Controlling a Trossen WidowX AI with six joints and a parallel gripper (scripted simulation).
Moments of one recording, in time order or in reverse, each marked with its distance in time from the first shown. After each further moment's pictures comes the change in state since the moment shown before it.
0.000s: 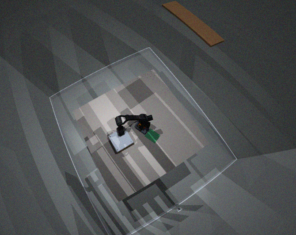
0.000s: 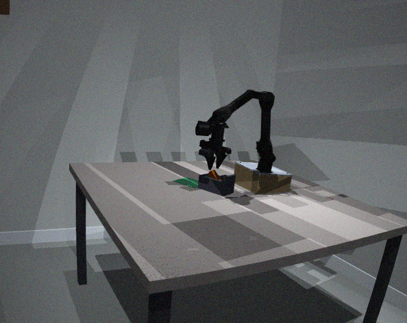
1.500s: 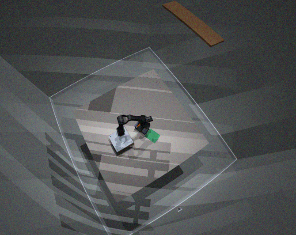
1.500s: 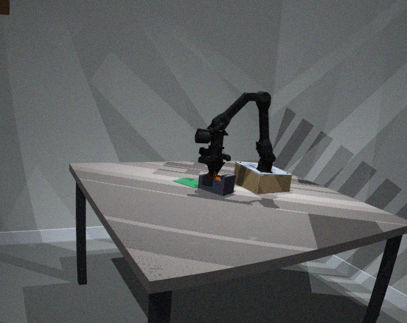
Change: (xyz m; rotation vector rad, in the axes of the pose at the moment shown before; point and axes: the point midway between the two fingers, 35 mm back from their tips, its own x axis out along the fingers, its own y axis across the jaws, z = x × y) arm 0.035 -0.002 -0.001 0.000 0.002 -0.003
